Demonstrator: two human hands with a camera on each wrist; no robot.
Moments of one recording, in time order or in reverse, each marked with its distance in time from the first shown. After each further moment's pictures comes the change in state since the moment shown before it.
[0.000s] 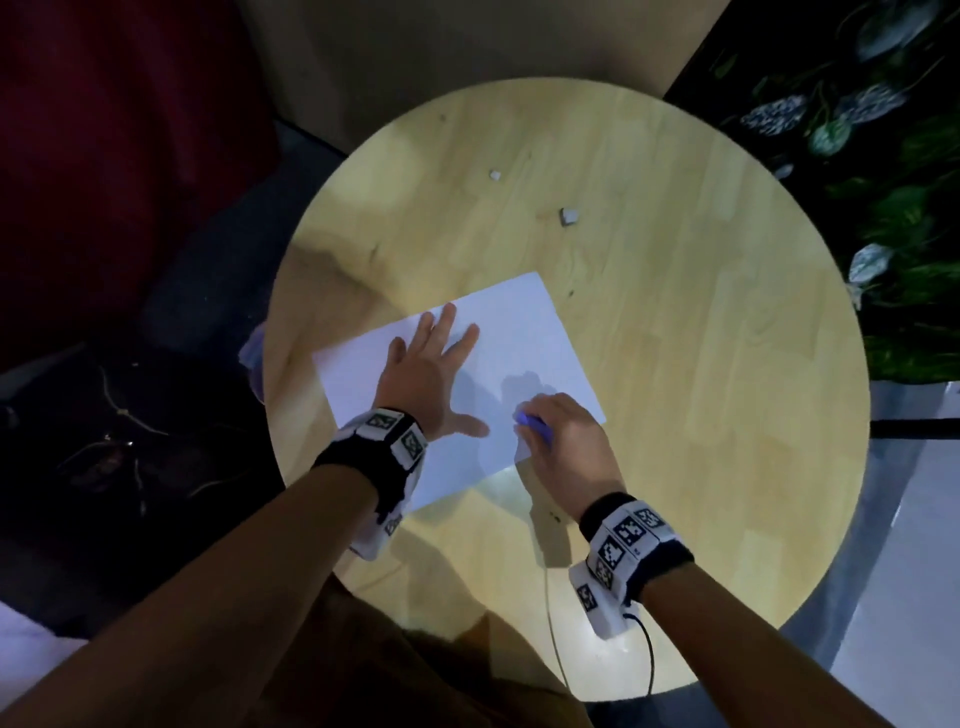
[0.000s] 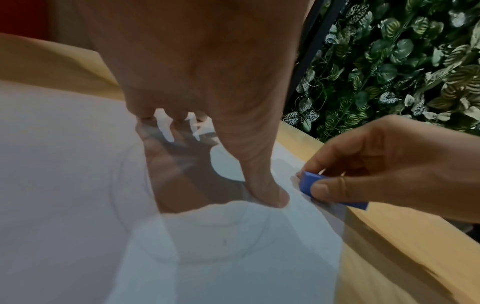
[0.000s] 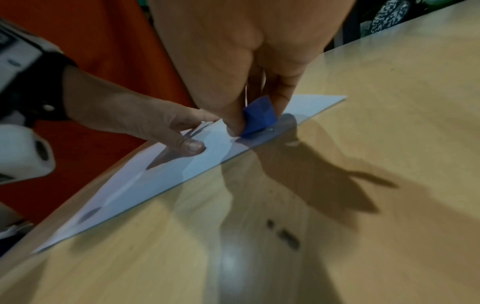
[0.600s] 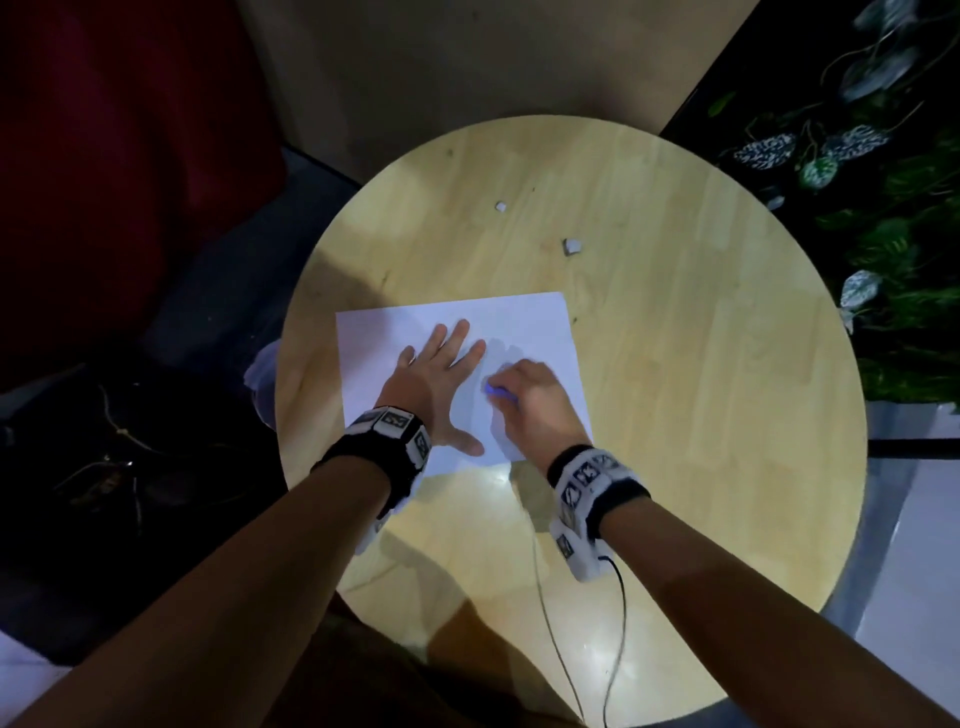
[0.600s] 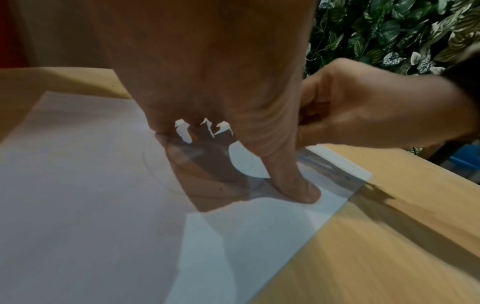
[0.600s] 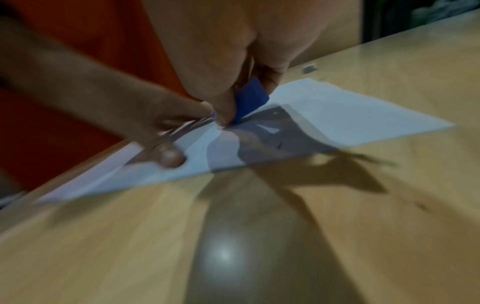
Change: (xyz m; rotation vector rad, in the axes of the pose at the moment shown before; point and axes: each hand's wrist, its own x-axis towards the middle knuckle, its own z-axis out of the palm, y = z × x) left_hand 0.020 -0.016 -0.016 0.063 -0.120 0.090; right_hand 0.073 -0.031 0.010 -0.057 0.046 -0.118
